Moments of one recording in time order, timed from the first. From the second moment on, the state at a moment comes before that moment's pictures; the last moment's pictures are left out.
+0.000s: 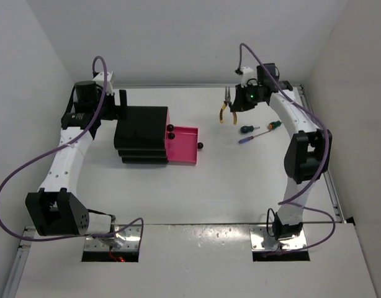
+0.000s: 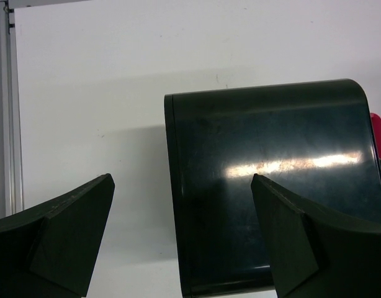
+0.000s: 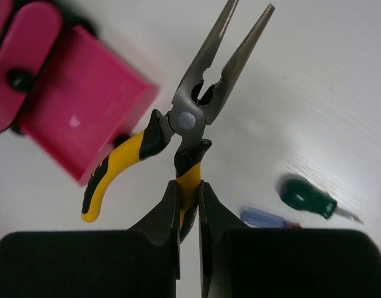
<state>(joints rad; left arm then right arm) 0.03 1.34 1.29 -0.46 0.12 0.04 0.11 1.95 1.71 -0.64 -0.48 -0.14</state>
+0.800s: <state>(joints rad) 0.02 1.33 1.25 -0.47 0.13 0.05 0.50 2.34 2.14 -1.24 -0.43 -0.49</state>
